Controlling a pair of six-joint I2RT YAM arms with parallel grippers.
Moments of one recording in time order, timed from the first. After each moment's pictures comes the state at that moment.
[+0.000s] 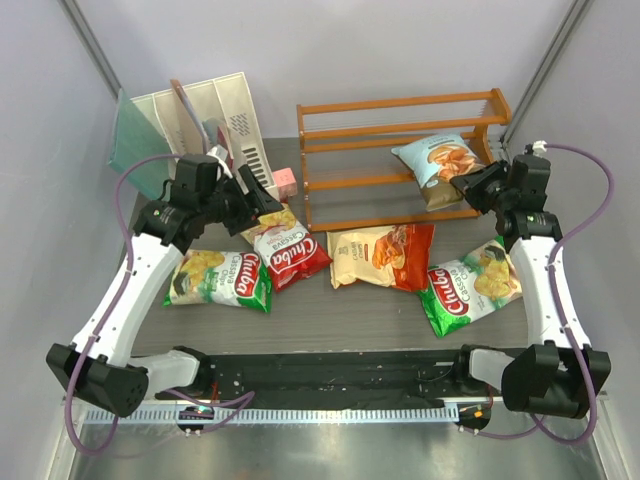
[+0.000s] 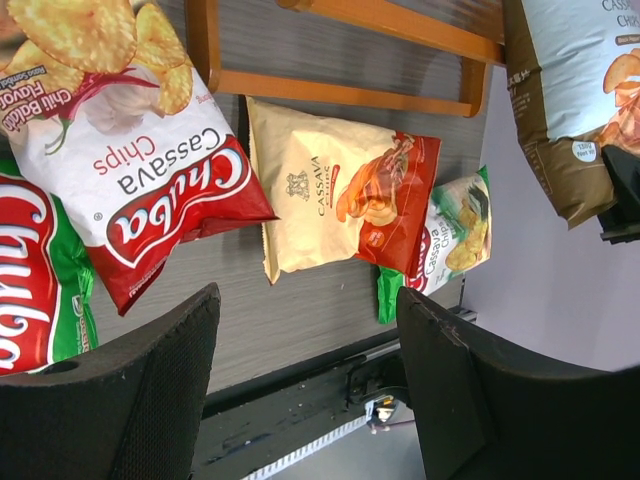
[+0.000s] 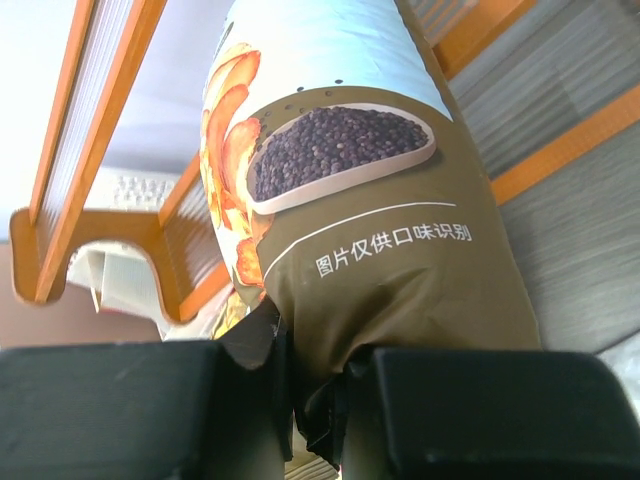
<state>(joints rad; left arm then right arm) -0.35 1.21 1.34 -0.78 0.23 -0.81 -0.13 1.16 1.10 -0.39 -0.23 0.81</state>
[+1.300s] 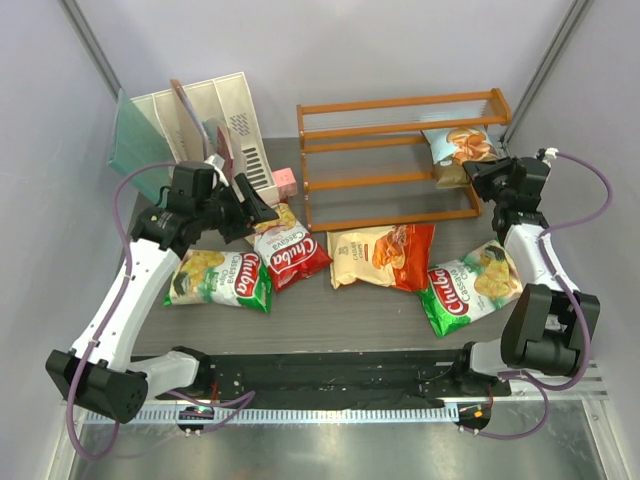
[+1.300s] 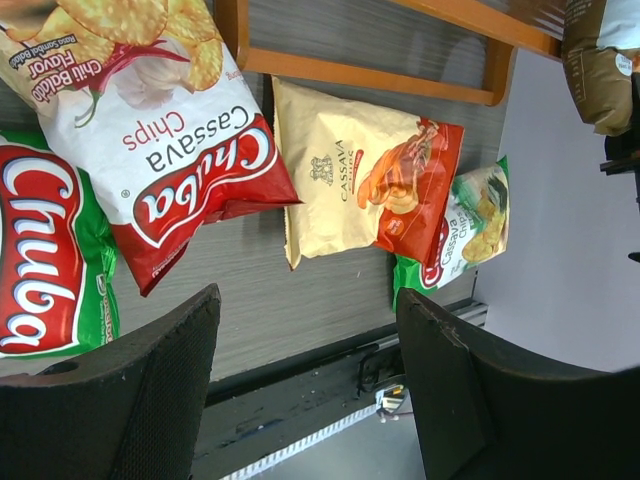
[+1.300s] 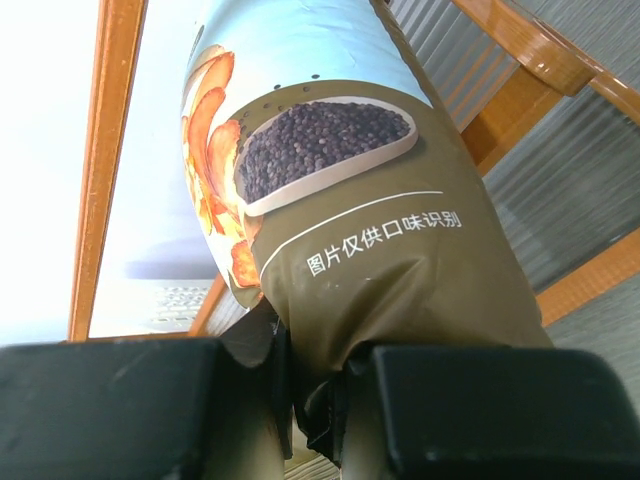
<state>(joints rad) -0.31 1.18 1.28 -0.80 0.26 -0.78 -0.24 1.38 0.97 0.11 -0.23 0.97</state>
